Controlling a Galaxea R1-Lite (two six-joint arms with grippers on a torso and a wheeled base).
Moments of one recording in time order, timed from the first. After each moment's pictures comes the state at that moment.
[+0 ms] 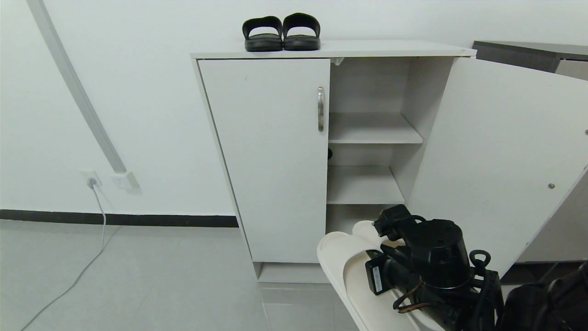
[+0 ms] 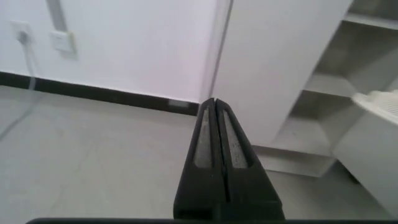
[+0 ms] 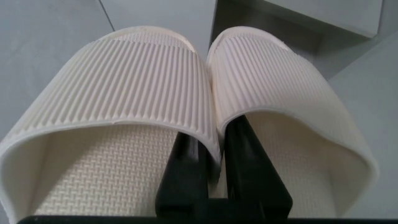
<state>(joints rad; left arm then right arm) -0.02 0.05 -0.01 -0.04 0.11 -0.10 0.83 1.85 -0.61 -0.83 -0.44 0.13</state>
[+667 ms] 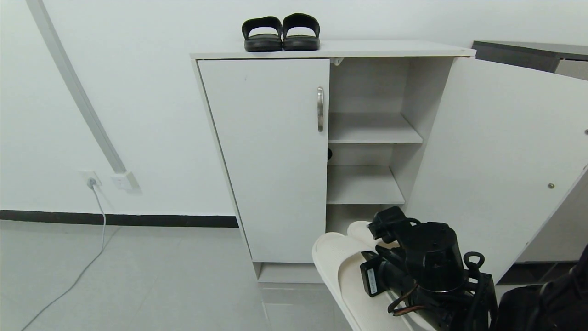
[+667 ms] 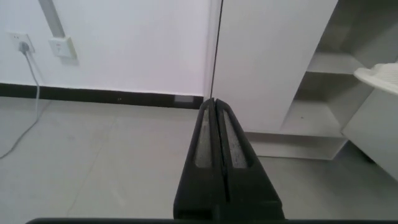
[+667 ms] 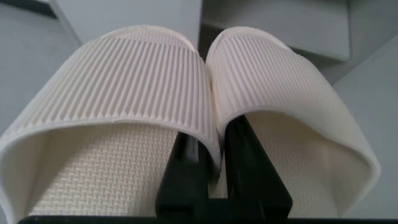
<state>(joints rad) 0.00 0.00 0.00 0.00 0.05 -0.06 0.85 1.87 -0.62 -0.86 -0.44 0.13</state>
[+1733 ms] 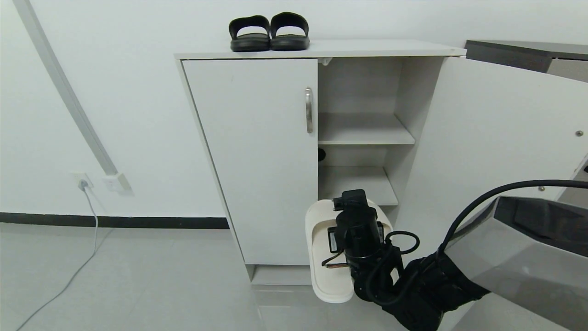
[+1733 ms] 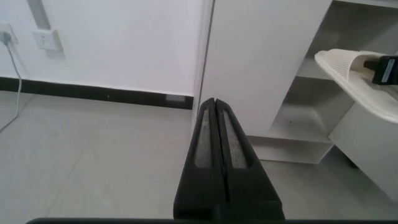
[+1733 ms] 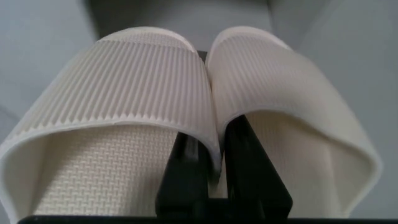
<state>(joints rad) 0.00 0.00 0.00 0.00 0.05 -0.10 0.84 2.20 -1.03 -0.88 -0.78 0.16</state>
